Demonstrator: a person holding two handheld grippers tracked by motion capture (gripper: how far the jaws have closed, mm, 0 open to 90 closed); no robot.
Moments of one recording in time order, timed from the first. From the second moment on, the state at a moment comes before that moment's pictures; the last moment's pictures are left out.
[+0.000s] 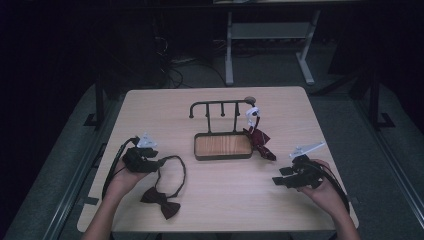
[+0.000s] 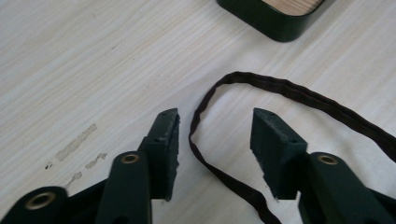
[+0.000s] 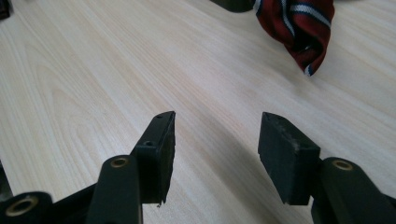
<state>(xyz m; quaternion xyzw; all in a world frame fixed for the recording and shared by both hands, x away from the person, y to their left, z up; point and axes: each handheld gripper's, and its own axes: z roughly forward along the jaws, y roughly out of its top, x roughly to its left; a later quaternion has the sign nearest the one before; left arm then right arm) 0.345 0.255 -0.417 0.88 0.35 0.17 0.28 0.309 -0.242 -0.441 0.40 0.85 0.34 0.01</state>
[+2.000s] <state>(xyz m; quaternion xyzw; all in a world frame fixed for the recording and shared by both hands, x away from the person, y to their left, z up) 0.372 0.242 -0.397 0.93 0.30 0.07 0.22 0.303 -0.257 -0.439 0.39 0.84 0.38 0.00</state>
